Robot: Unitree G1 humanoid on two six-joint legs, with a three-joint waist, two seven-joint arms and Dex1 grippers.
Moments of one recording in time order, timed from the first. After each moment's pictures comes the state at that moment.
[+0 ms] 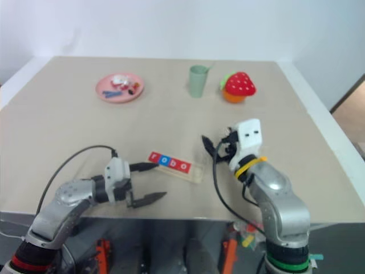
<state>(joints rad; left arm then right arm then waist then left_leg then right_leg) -0.12 0.50 -0.17 -0.34 -0.37 0.24 -0.93 -0.13 -0.27 -0.16 -0.70 0.23 0.81 0.14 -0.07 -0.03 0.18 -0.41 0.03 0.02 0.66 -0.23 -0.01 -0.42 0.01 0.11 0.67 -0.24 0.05</state>
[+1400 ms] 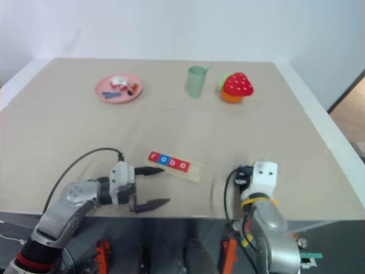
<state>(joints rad) -0.15 0.49 -0.20 -0.29 -0.35 0.20 -1.00 0.02 -0.12 -0.16 -0.57 0.14 0.77 -0.02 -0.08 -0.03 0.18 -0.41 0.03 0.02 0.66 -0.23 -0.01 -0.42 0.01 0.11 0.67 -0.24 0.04</state>
